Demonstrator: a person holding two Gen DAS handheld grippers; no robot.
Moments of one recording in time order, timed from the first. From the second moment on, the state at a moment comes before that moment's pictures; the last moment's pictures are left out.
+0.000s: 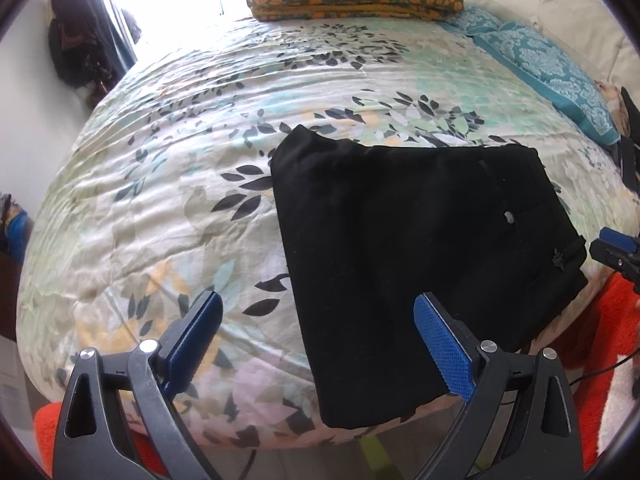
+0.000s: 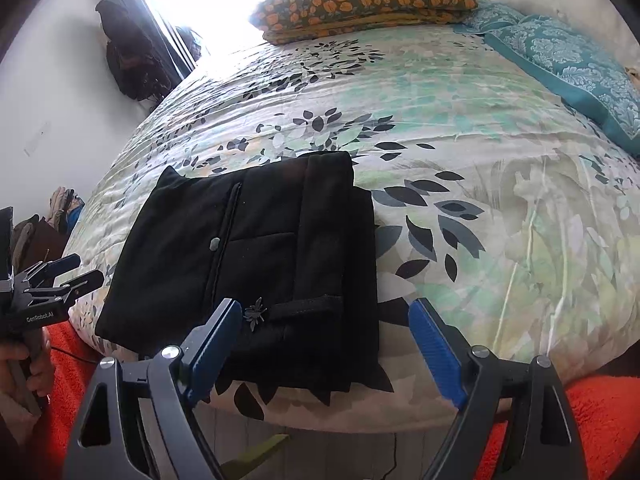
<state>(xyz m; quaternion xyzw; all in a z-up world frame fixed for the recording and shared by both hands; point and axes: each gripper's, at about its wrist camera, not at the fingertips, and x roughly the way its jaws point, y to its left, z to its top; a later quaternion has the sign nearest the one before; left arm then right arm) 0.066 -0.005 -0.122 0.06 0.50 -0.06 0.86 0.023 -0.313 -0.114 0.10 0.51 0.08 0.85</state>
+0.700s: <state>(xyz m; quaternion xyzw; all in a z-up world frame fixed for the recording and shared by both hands) 0.137 0.026 -0.203 -0.07 0.60 -0.17 0.78 0.096 -0.346 -0.198 0.24 0.60 0.21 0.74</state>
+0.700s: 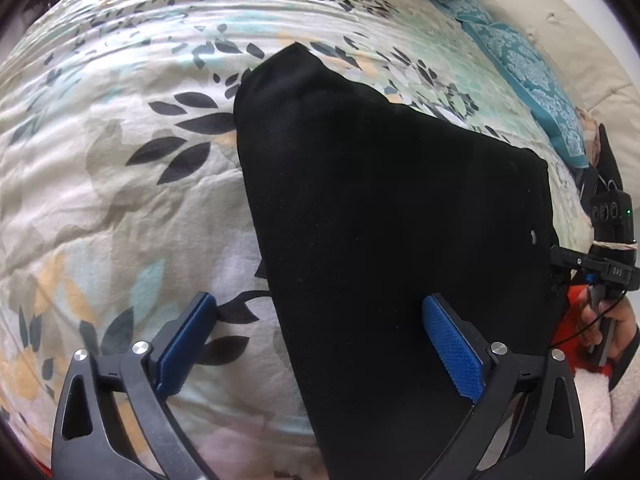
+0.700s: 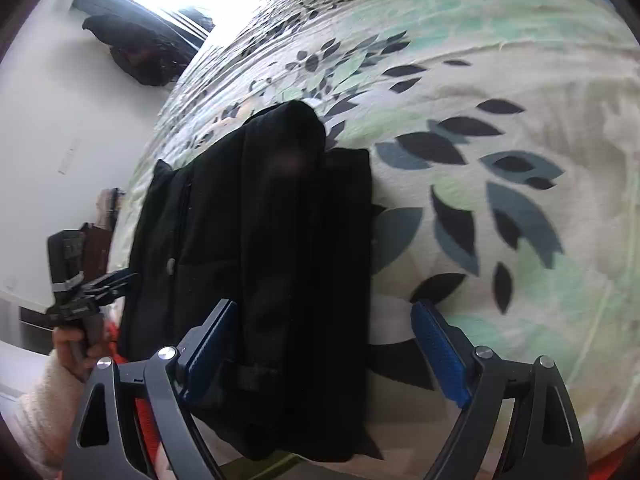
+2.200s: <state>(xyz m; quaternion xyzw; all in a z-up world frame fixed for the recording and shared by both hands) -0.012 0.023 0.056 0.04 0.37 0.07 0.93 0.006 -0.250 0.116 -0.02 0.39 0.09 0.92</state>
